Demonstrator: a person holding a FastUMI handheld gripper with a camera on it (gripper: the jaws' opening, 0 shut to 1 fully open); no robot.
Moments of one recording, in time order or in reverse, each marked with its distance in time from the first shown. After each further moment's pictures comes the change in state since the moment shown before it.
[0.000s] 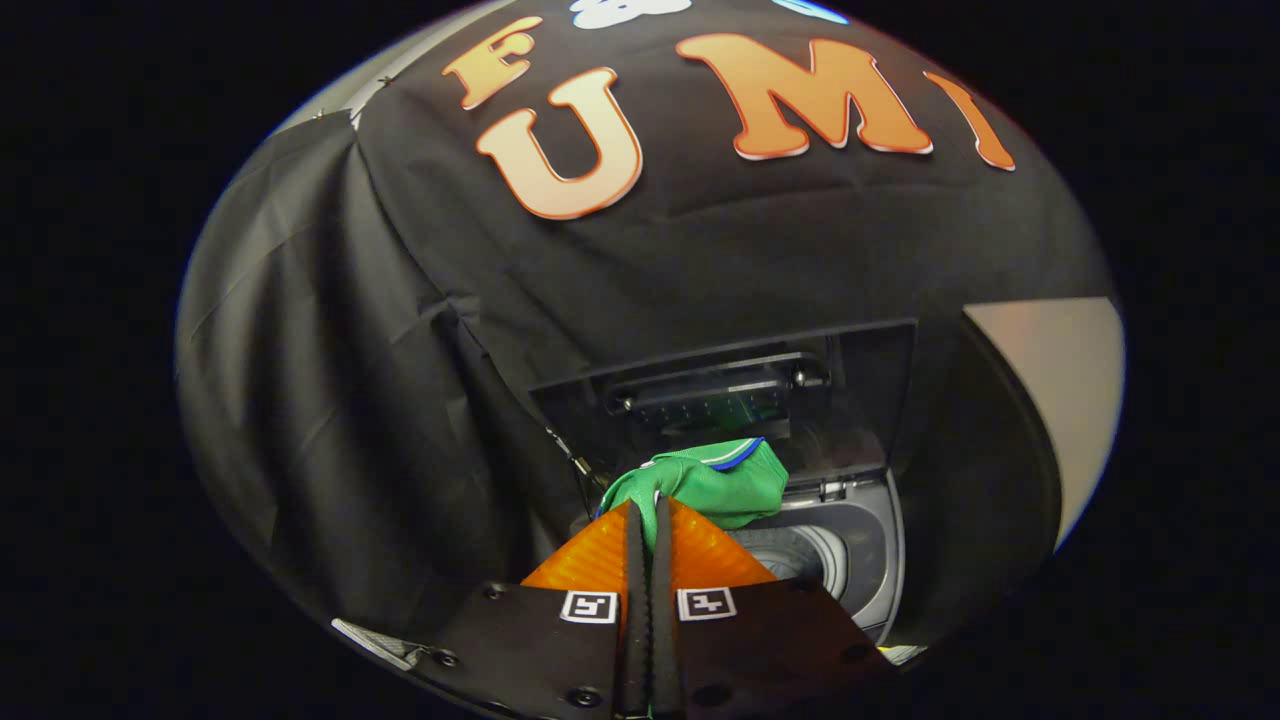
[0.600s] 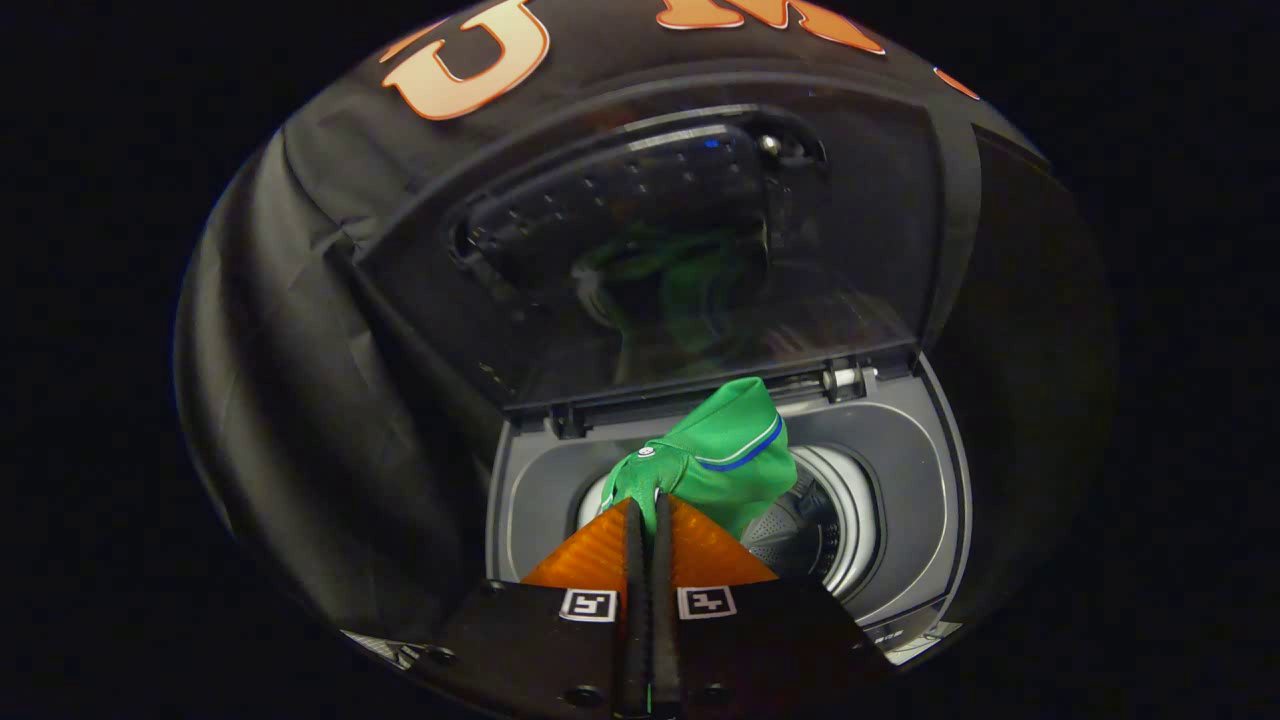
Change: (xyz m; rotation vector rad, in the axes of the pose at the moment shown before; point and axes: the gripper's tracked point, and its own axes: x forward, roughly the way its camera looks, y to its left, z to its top) arm 0.106 -0.063 -0.104 0.092 0.225 -0.132
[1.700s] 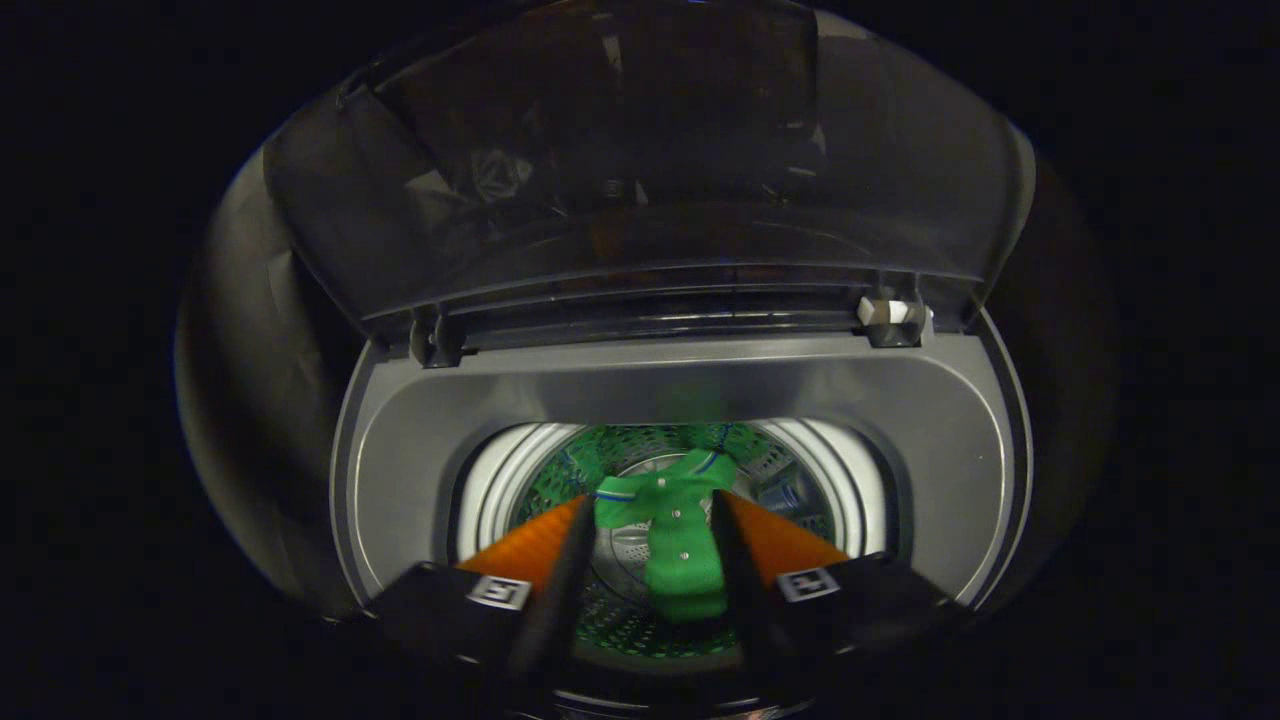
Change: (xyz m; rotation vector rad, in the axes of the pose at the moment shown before) arm 0.086 -0.053 -0.040 -0.116 0.112 -0.165
